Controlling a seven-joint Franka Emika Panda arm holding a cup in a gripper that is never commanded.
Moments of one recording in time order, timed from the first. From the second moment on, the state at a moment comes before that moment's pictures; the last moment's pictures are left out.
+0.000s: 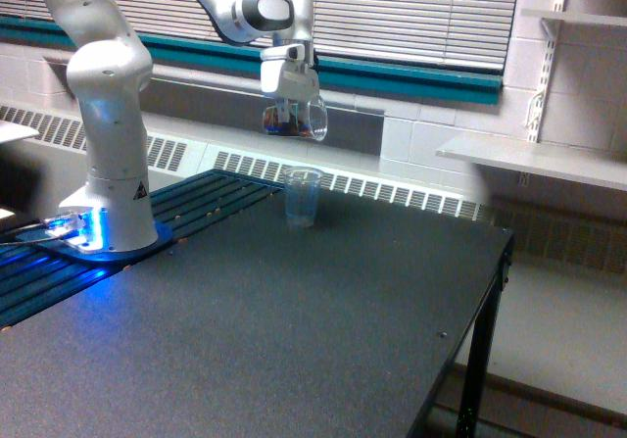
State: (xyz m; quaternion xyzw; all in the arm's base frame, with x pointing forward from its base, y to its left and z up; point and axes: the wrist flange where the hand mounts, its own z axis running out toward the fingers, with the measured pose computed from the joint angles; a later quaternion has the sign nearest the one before) arm 0.206 0.315 0.338 0.91 -0.39 0.12 0.05
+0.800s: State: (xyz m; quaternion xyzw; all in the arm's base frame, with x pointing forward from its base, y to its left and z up) arm 0.195 0.309 0.318 0.86 -0.50 0.08 0.04
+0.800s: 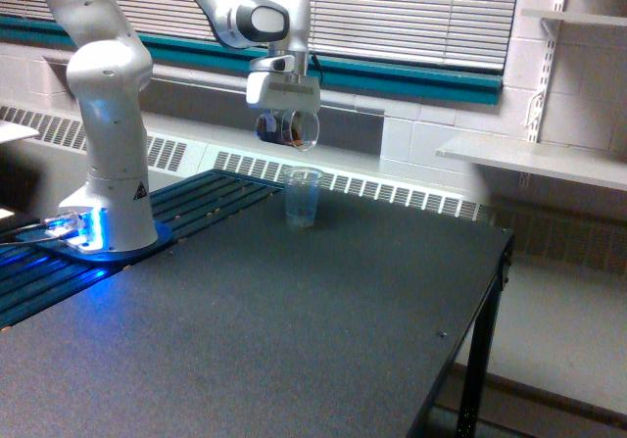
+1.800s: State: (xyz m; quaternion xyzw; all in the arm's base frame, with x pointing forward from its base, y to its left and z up) arm 0.188 0.329 0.308 0.84 -0.54 0.04 0.00
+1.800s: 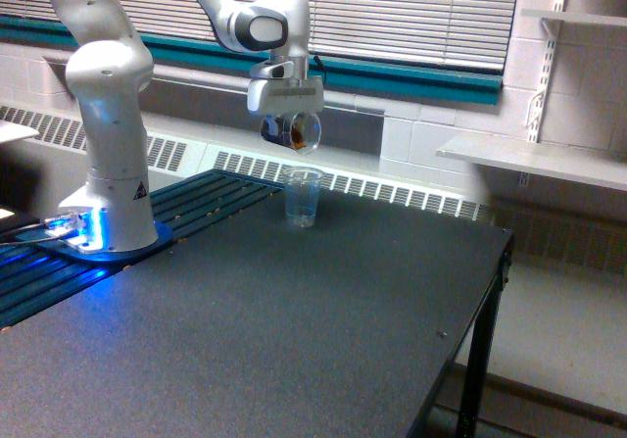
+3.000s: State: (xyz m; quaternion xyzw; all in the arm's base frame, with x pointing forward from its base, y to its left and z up) arm 0.178 0.323 0.287 0.83 -0.55 -0.01 -0.02
